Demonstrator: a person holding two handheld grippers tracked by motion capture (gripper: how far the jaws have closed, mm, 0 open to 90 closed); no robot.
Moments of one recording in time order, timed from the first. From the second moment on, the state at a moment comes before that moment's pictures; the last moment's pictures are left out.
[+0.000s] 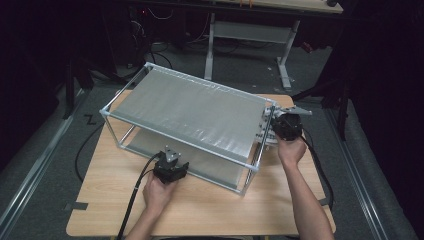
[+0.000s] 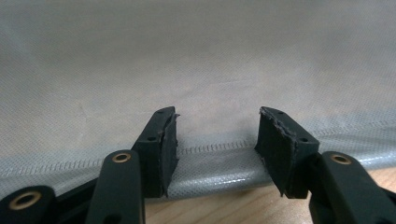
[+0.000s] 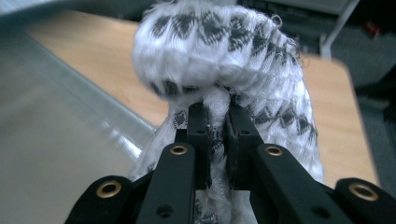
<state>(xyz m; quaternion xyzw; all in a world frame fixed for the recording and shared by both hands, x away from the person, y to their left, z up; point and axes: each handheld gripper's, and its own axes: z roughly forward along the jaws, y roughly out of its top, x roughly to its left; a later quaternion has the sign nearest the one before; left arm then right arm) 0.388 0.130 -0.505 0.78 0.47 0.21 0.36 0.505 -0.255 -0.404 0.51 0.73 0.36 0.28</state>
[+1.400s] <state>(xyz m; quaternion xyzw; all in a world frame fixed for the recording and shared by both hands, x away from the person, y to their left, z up) 0.388 0.129 -0.505 0.77 0.47 0.21 0.36 0.499 -0.265 -0.377 0.48 0.73 0.37 0.30</state>
